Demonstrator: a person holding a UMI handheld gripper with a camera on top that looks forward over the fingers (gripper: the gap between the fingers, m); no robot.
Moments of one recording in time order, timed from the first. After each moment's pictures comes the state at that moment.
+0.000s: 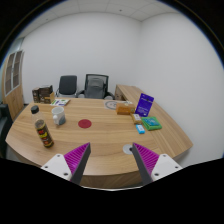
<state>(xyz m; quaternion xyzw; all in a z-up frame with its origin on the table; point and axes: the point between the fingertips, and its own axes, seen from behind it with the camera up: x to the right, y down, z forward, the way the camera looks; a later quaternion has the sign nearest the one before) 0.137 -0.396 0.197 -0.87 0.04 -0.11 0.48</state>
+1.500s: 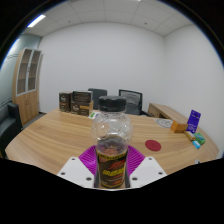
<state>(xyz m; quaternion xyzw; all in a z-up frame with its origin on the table) -0.181 -0.205 0.097 -0.82 -0.04 -0.05 0.58</state>
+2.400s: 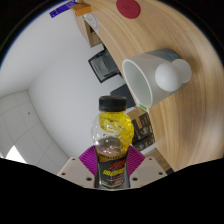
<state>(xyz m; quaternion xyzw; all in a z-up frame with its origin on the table) -0.265 -0.023 0.195 -0.44 0.53 0.67 0.26</state>
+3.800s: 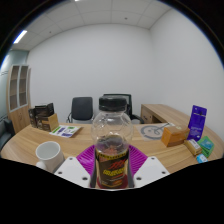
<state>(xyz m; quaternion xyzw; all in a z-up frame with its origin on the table) 0.033 -0.022 0.097 -0.80 0.00 0.00 0.60</state>
